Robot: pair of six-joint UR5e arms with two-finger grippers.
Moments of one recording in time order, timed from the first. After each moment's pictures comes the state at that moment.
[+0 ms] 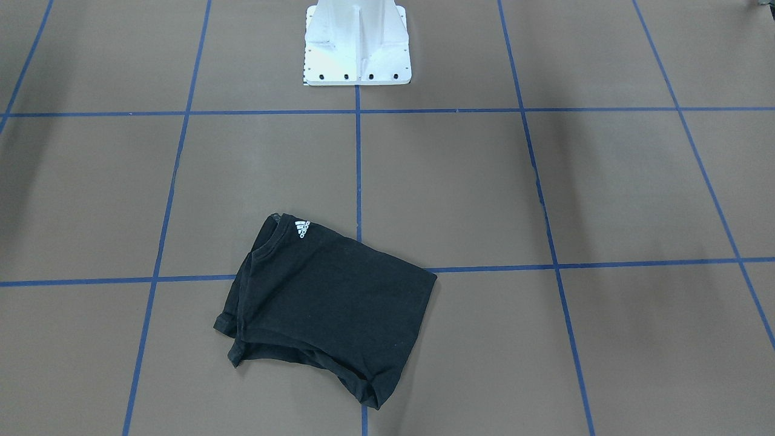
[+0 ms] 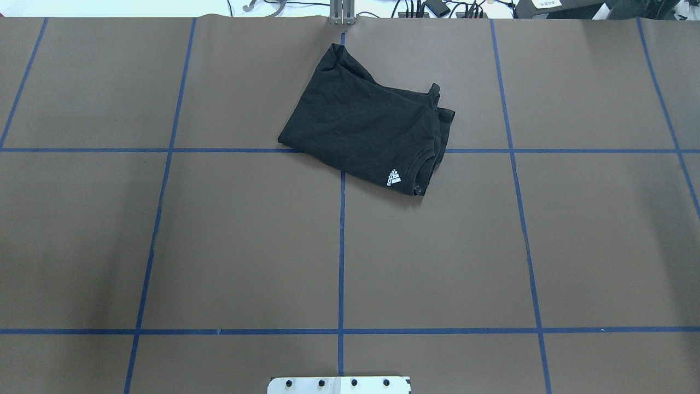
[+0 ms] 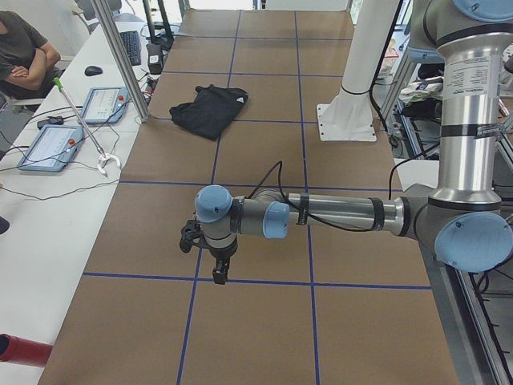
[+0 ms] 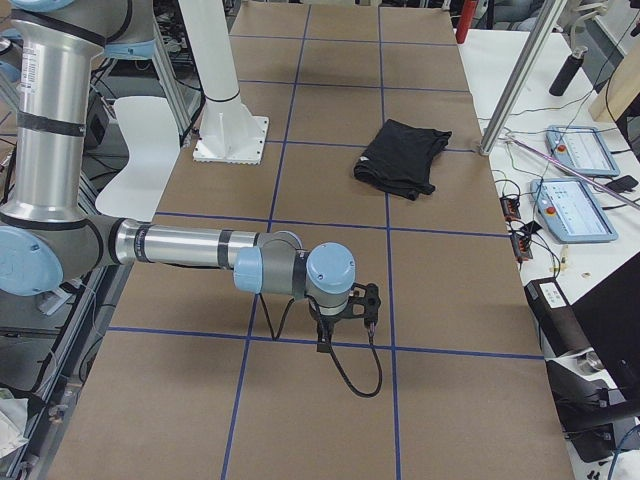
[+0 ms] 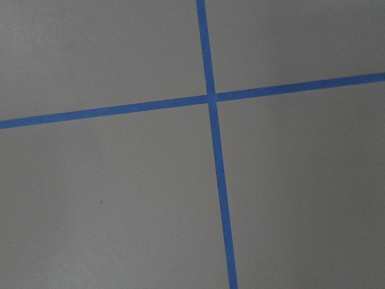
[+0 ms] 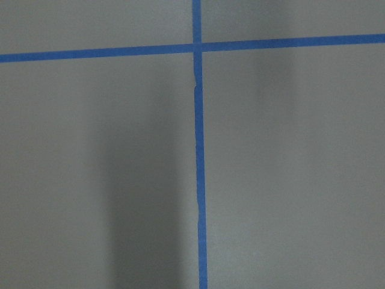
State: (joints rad) left arm -1.50 -1.53 -1.65 -1.61 -2.32 0.02; right arm 1.59 -1.76 1.75 -1.59 2.42 0.00
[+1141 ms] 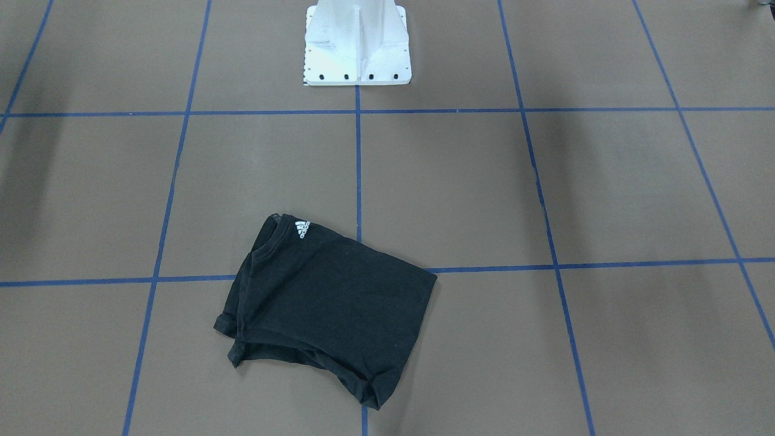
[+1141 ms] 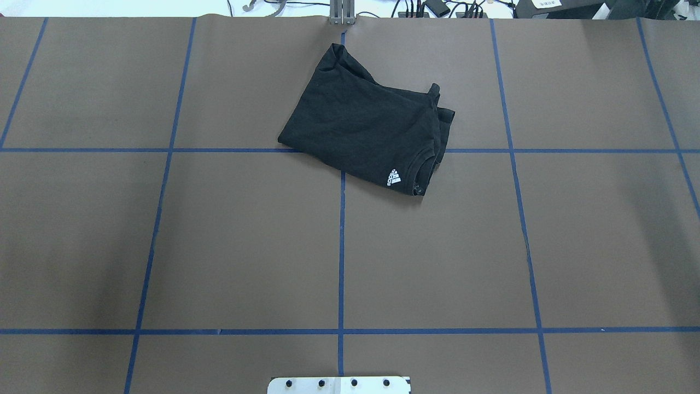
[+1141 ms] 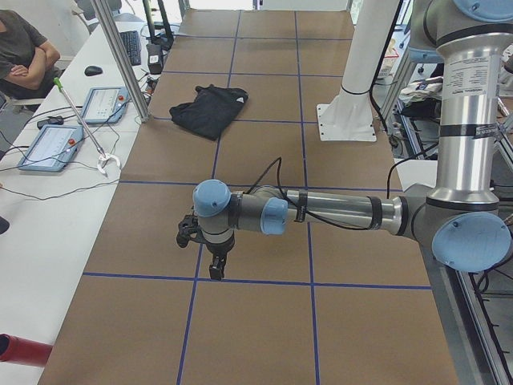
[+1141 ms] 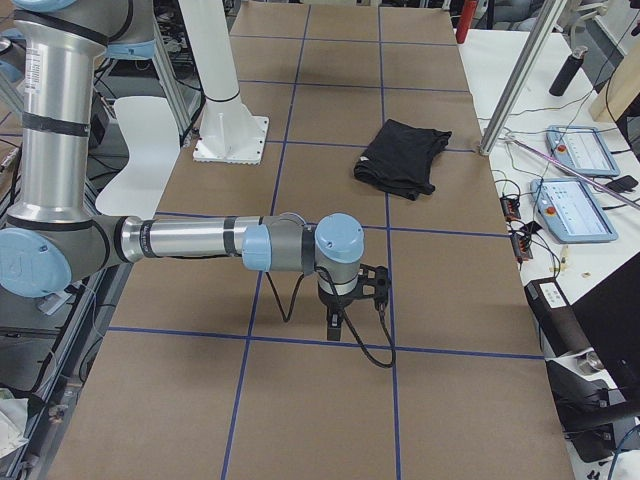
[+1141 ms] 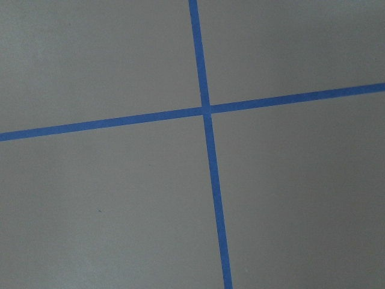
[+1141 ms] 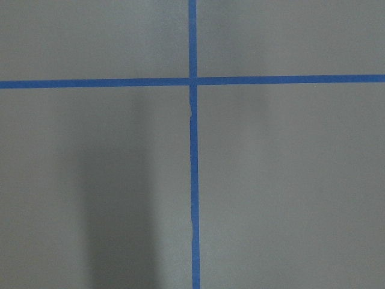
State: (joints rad) left arm -1.50 -1.54 -1.66 -1.61 -2.31 0.02; right arm 1.57 -1.73 1.80 -1.62 2.32 0.05
